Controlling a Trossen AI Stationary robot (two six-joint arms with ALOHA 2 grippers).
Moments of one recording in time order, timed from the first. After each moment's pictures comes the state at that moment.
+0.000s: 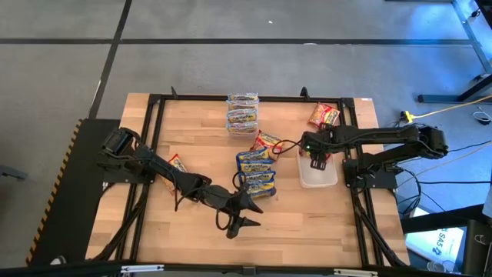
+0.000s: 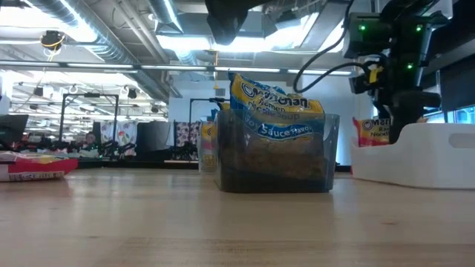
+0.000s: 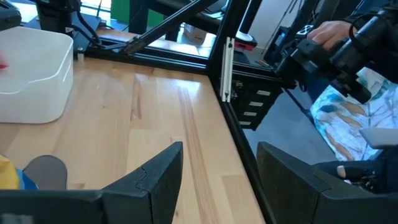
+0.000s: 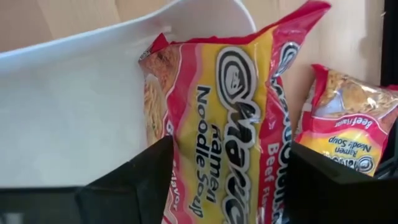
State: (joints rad) left arm -0.41 1.75 1.04 0.45 -0.11 -0.35; right arm -0.17 1.21 0.74 -0.94 0.32 0.02
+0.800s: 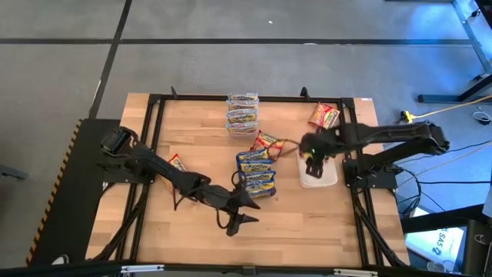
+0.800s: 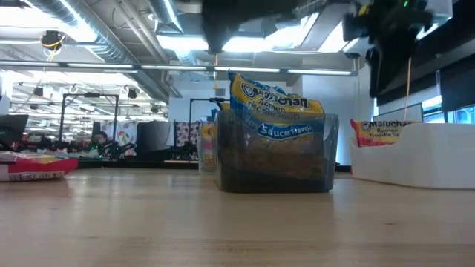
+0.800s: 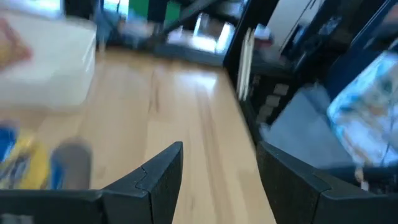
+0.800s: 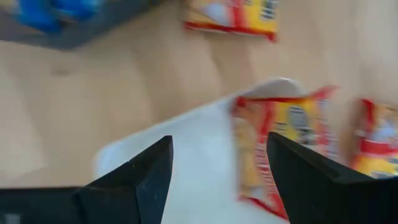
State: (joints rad) left arm -0.41 1.74 1.04 0.40 -0.17 -0.38; right arm -0.02 1.20 1.03 -1.11 0.12 0.26
